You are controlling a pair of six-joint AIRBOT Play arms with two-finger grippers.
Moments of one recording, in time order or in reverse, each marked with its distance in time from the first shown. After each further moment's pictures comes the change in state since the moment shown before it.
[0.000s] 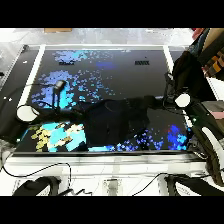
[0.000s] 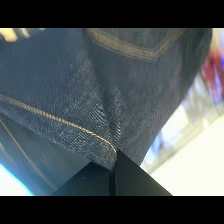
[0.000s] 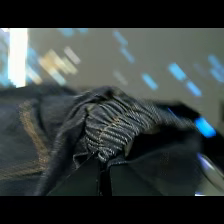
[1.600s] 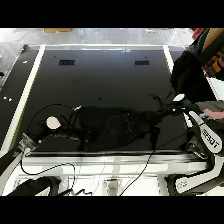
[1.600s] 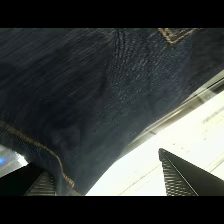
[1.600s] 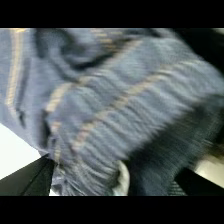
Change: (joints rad) left arm -0.098 -0.143 -0.173 0.060 0.032 -0.130; right arm -0.174 -0.475 0.103 0.356 0.439 -0.562
